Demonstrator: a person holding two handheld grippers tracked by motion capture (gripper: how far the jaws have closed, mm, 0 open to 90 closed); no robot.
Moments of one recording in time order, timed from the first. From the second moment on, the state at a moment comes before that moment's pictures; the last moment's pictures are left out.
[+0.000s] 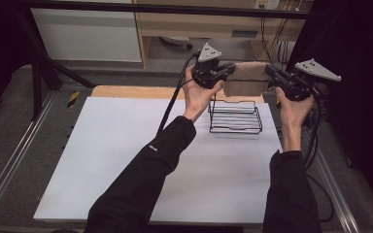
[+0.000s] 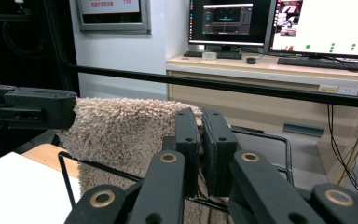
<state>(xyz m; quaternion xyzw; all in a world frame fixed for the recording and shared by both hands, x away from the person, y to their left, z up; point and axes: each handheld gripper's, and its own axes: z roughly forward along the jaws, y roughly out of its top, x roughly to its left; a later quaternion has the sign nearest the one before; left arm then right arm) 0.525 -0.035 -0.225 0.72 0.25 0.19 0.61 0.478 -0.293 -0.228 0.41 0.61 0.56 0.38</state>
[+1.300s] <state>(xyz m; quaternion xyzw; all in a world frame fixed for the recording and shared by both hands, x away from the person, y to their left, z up) 0.509 -0.023 -0.215 0.77 0.24 0.17 0.57 0.453 -0.302 -0.261 0.39 0.65 0.55 0.35</state>
